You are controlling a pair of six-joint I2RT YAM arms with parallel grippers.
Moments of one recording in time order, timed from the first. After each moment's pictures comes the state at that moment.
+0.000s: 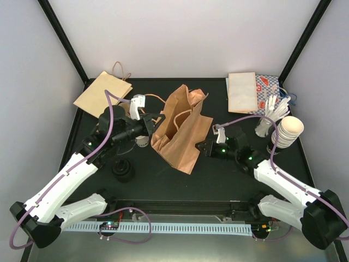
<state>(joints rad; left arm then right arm) -0.61 0.96 1.04 -0.33 0.27 -0.76 0.60 1.03 0.56 -0.08 -0.41 0.79</state>
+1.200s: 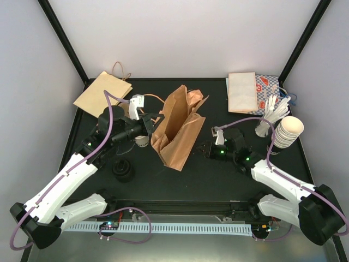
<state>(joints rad) -0.60 0.95 1.03 -0.33 0.27 -0.76 0.60 1.07 0.51 -0.02 -0.41 0.81</state>
